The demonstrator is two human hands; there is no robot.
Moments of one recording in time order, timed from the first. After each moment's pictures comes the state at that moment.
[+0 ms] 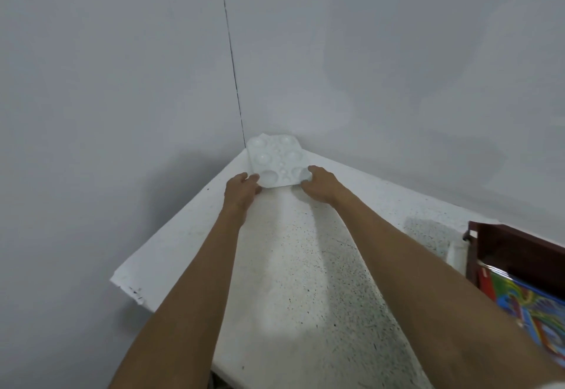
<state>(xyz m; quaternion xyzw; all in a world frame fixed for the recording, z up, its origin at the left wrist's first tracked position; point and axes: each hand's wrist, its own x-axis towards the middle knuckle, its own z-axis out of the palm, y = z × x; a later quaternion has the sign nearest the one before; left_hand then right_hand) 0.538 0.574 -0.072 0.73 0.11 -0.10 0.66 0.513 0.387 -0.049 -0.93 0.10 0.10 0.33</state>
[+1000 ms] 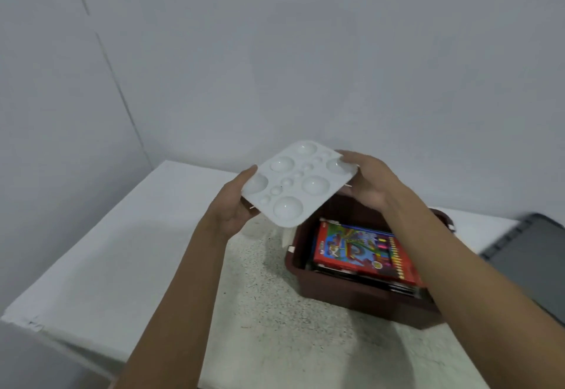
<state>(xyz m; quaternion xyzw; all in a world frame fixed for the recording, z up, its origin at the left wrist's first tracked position) 0.356 0.429 0.034 0.54 -0.12 -0.33 0.77 0.256 0.196 0.074 -0.54 0.24 -0.12 0.80</state>
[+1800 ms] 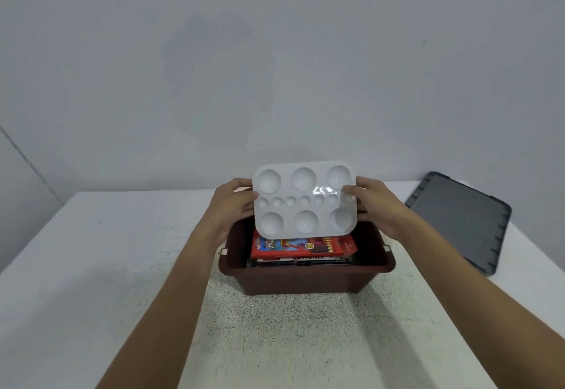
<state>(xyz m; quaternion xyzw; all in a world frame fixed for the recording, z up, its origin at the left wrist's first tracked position) 0.299 0.334 0.032 0.66 -0.24 -0.31 0.64 0.093 0.136 0.042 -0.70 0.33 -0.18 0.61</state>
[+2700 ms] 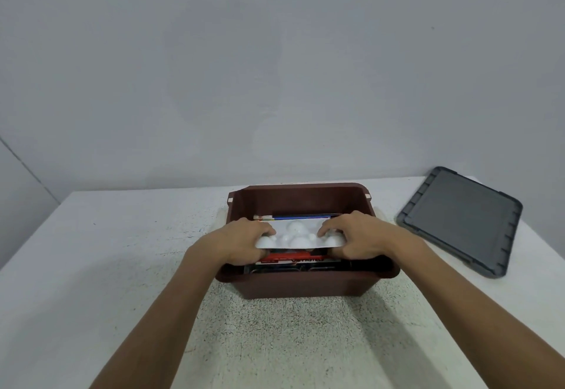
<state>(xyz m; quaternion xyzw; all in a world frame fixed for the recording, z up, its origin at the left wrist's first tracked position) 0.290 0.333 0.011 0.81 -0.55 -0.21 0.00 0.099 0.149 0.017 -0.96 0.20 0.12 0.18</state>
